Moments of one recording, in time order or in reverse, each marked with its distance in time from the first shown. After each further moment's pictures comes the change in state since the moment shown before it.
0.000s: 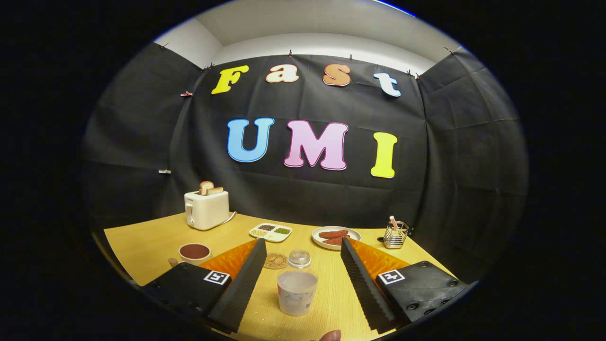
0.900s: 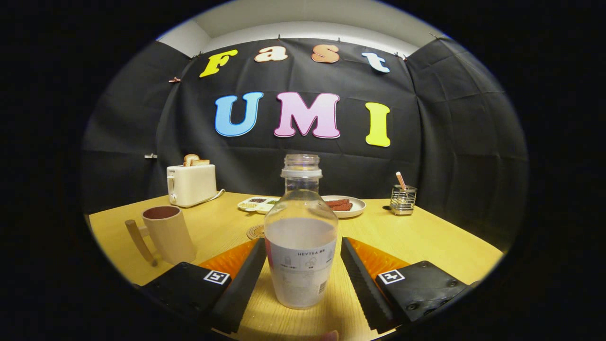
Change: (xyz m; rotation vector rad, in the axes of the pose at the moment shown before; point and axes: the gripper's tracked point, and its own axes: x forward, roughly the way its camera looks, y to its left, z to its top) arm 0.030 0.006 -0.113 0.071 0.091 -0.080
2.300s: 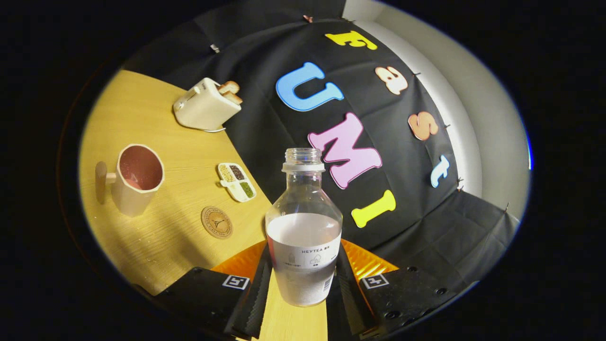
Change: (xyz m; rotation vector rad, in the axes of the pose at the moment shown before) arm 0.021 0.062 0.118 -1.038 0.077 -0.081
